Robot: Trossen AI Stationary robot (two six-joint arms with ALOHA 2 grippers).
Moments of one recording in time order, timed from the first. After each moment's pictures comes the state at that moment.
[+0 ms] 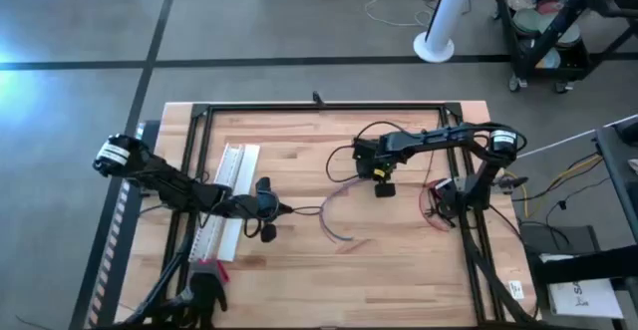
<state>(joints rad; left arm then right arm) -0.28 1.40 0.33 0.54 -0.36 -0.30 -0.30 1.82 1.00 -0.71 0.03 -0.39</state>
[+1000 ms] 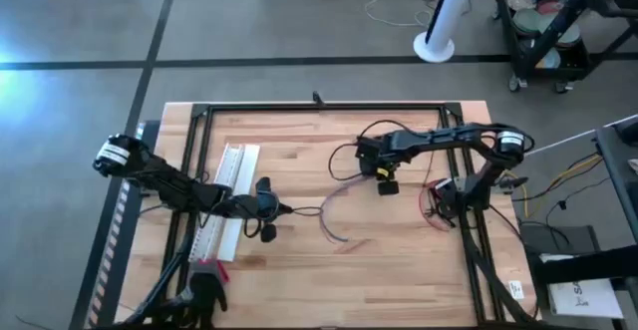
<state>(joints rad) -0.28 1.40 0.33 0.54 -0.36 -0.29 -0.29 1.73 1.00 -0.72 0.07 -0.37</state>
